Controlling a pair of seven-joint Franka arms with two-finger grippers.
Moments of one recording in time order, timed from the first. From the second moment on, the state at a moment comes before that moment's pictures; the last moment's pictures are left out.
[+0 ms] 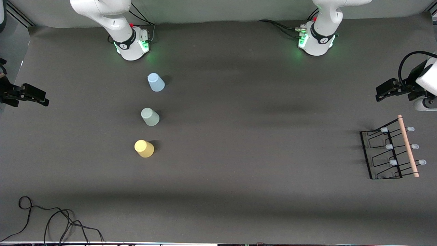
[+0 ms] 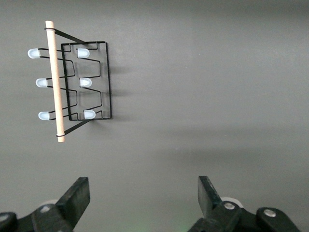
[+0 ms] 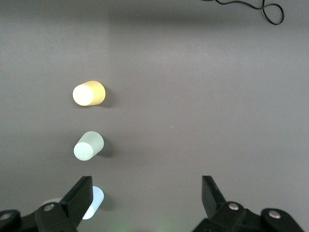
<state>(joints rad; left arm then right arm) 0.00 -0.01 -0.01 -1.64 0.03 1.59 -0.01 0.03 0.05 -0.10 -1.51 -0.04 1.51 -0.07</state>
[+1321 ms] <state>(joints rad) 0.31 0.35 0.02 -1.82 0.08 2.09 0.28 0.03 0.05 -0.09 -1.51 -0.04 1.49 -0.07</state>
